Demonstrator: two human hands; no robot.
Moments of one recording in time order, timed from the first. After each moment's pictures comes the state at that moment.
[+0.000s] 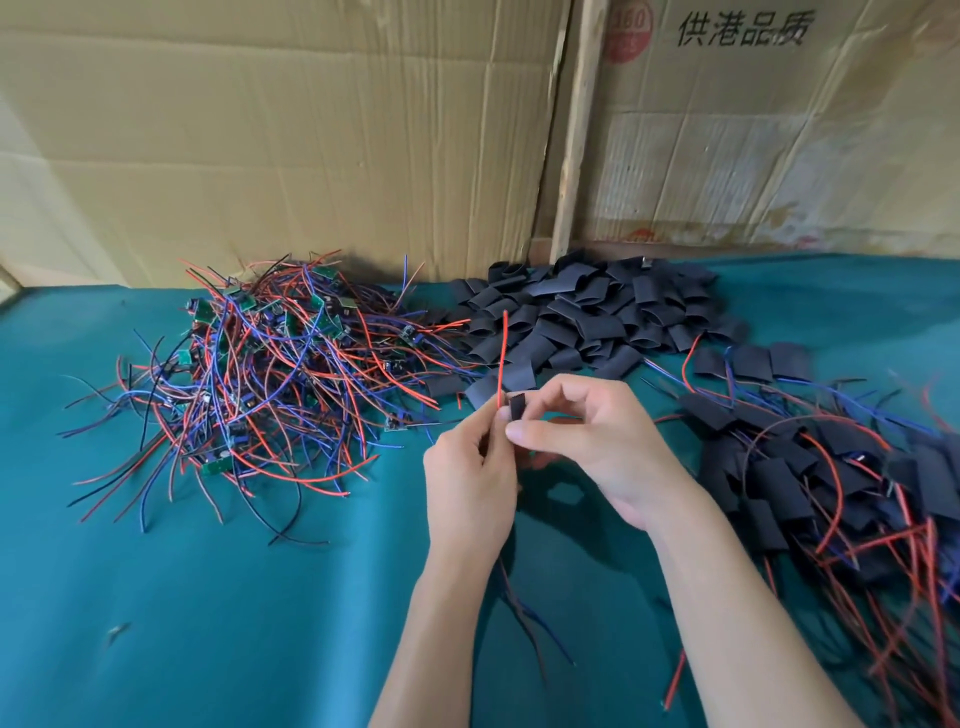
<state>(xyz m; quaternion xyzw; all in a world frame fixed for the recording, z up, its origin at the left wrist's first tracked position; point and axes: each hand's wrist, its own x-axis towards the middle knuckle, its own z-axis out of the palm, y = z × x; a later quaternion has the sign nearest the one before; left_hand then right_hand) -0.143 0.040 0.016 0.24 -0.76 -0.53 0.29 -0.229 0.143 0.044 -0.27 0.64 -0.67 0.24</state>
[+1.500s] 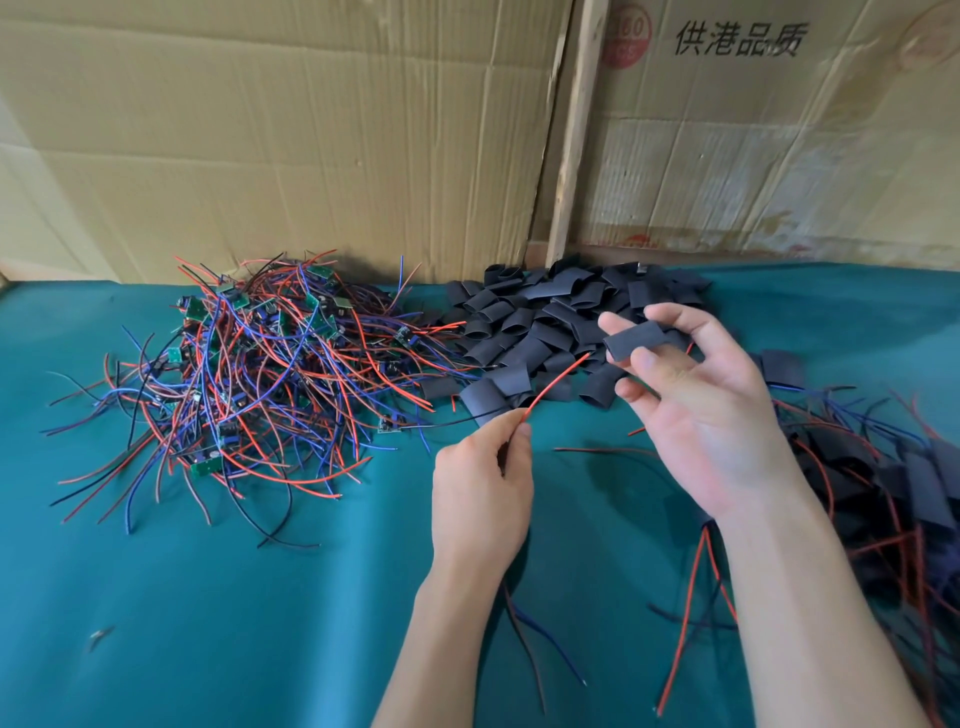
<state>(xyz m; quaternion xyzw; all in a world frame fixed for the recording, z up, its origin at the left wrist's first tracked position) -0.149 0.047 0.005 0.23 -0.81 -0.44 0.31 -0.253 0.188 0.068 -0.23 0.47 -0.84 0.18</state>
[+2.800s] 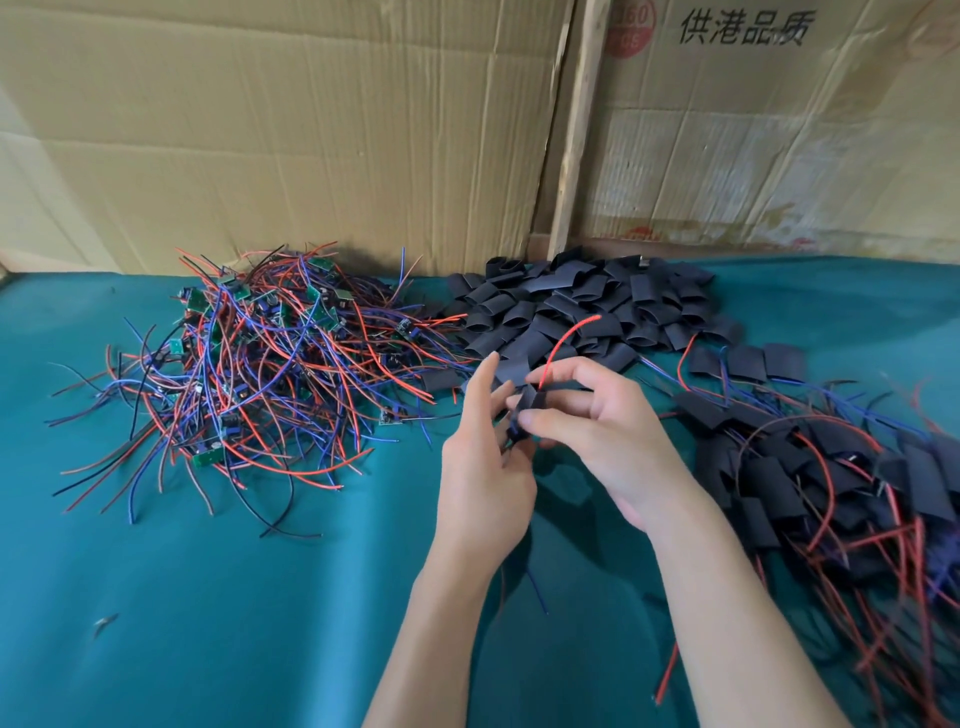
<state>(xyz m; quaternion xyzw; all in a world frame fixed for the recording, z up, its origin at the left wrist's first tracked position) -0.143 0.043 0.011 0.18 -0.75 -0.58 0.26 -0.229 0.149 0.045 -0.25 0.67 -0.66 0.23</state>
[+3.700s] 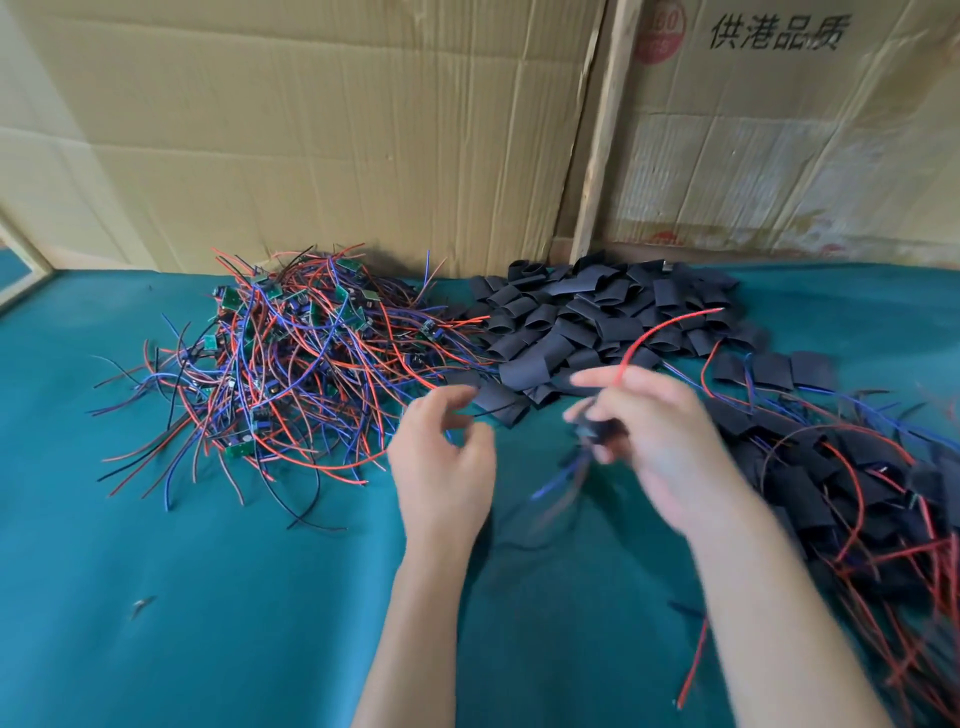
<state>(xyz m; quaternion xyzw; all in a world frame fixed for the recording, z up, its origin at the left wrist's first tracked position) -0.127 0.019 0.028 0.31 -0.73 -0.49 0.36 -0.231 0.153 0.055 -0.13 0.70 -0.67 0.21</state>
